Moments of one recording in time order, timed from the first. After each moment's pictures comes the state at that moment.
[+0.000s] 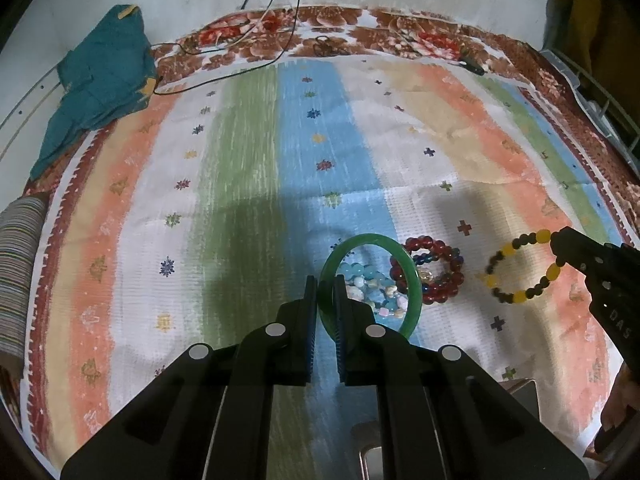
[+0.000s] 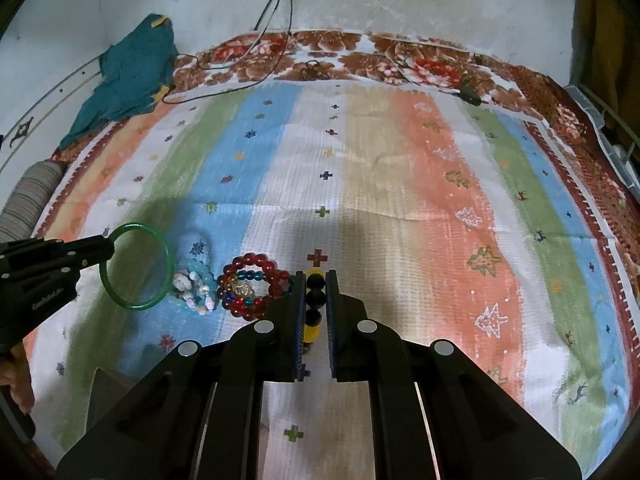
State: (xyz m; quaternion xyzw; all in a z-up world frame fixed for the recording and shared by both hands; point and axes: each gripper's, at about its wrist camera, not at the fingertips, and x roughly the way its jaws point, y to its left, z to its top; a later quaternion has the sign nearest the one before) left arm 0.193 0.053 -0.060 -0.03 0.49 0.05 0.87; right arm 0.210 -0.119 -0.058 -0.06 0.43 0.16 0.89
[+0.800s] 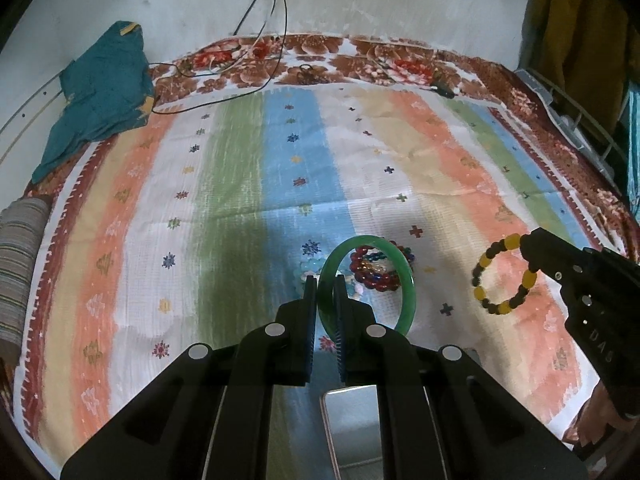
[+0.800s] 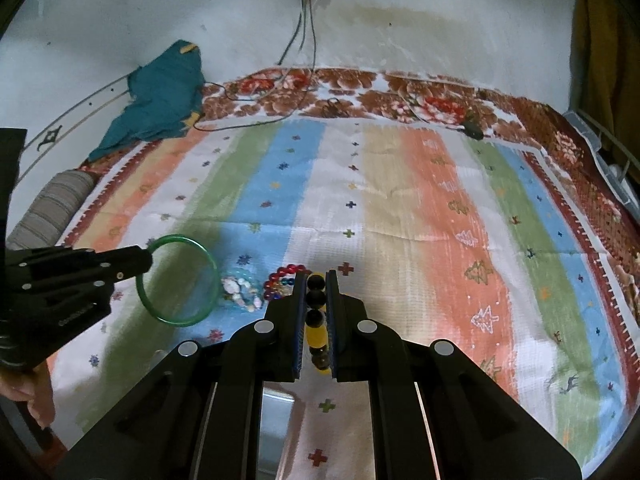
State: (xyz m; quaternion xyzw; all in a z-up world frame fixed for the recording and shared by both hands) left arm 0.144 0.034 -0.020 -0.05 0.45 0.03 0.89; right arm 0.152 -0.116 -0.012 -0.06 0.38 0.19 0.90
